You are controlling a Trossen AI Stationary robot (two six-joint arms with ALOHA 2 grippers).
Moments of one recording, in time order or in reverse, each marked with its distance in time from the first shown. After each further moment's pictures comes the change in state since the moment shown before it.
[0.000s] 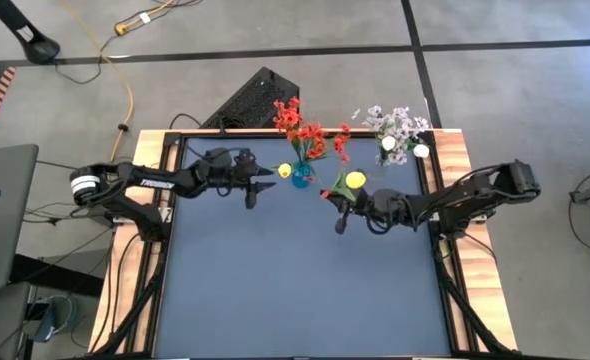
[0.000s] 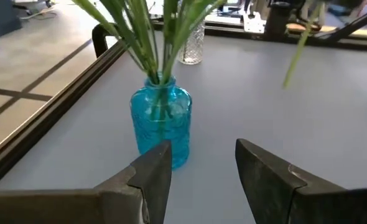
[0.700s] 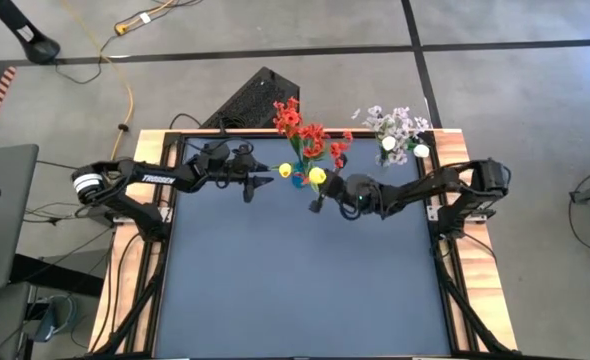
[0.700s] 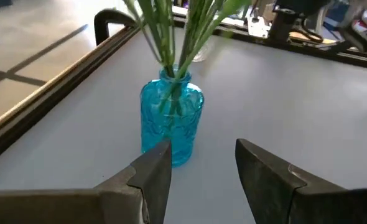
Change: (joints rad) left arm 0.076 0.045 0.026 0.001 0.089 -0.077; right arm -0.163 0.231 0.240 0.014 0.045 -0.212
